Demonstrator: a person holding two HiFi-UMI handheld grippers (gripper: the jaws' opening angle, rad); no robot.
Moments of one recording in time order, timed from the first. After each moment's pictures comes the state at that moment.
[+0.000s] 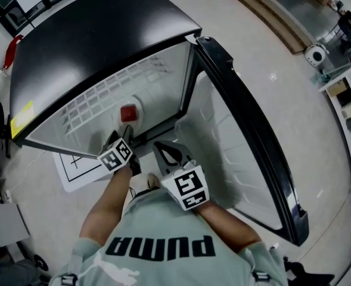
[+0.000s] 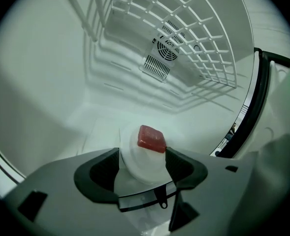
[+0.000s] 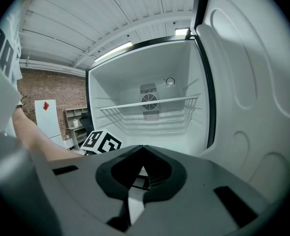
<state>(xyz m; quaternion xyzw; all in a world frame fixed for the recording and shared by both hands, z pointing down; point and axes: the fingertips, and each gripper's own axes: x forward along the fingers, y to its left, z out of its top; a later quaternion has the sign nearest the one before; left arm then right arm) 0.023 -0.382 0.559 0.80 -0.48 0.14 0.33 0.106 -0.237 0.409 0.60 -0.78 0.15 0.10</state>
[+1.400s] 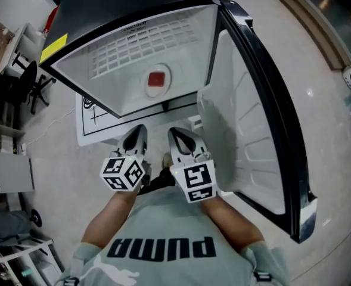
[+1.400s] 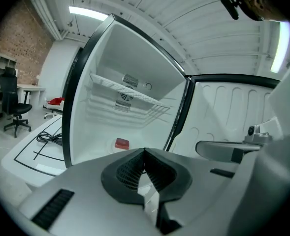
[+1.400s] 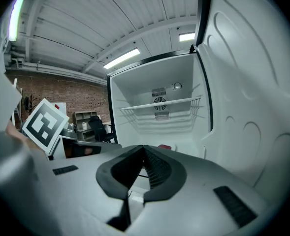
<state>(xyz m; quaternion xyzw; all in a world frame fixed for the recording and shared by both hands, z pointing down) -0.002 -0.214 0.442 0.87 -0.43 0.07 0.21 0.079 -0.168 0.414 0.57 -0.81 0.12 0.07</state>
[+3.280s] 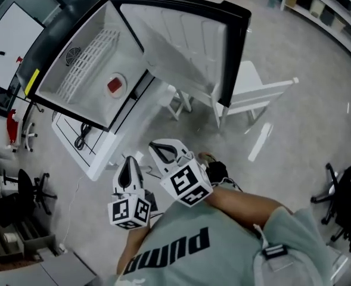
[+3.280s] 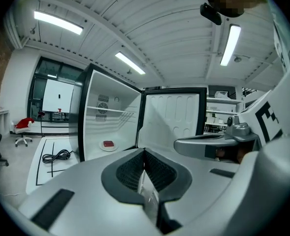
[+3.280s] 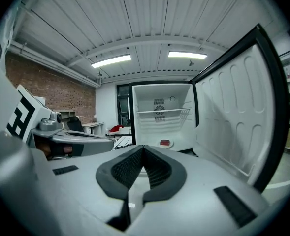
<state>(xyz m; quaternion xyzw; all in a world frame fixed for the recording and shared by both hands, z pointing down) -0.128 -0.053 0.402 0.96 -0.27 0.10 0.08 -0.064 -0.020 0.400 0.70 -0.71 0.10 0.06</state>
